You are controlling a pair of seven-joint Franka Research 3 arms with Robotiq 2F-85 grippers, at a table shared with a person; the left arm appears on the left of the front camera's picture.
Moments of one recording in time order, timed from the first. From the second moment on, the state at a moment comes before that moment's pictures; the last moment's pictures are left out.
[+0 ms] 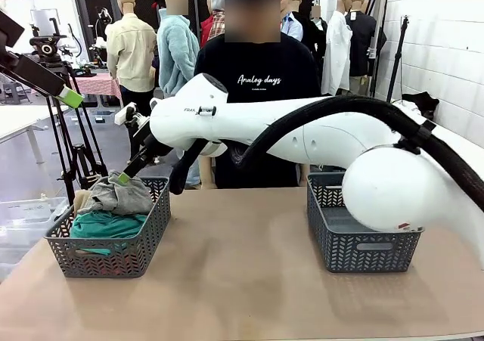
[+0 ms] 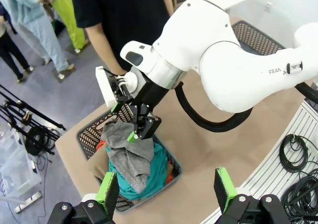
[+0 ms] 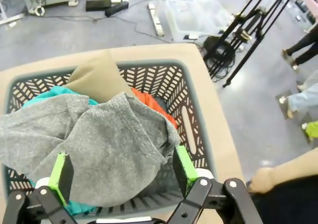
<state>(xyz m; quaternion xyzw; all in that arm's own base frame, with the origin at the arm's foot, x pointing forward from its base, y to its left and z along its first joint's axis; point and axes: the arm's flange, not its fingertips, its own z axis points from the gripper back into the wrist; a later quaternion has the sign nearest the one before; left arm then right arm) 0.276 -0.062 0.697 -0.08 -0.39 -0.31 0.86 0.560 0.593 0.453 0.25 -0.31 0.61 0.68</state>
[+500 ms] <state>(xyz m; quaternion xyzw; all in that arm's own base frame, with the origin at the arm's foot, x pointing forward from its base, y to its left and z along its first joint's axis) 0.276 -0.062 0.697 -0.08 -0.39 -0.31 0.86 0.556 0.590 0.451 0.25 -0.31 0.61 0.69</state>
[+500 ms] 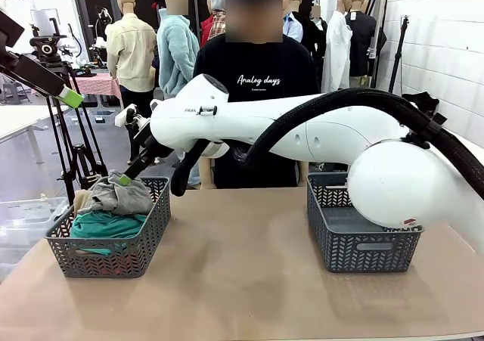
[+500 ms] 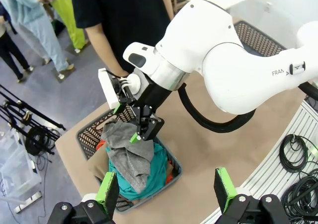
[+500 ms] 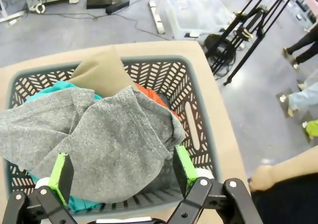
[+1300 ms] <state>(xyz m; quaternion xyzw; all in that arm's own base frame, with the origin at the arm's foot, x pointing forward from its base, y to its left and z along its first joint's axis) 0.276 -0.062 0.697 -0.08 -0.39 -0.31 0.86 0.556 0.590 0.452 0.25 -0.31 0.61 0.69</state>
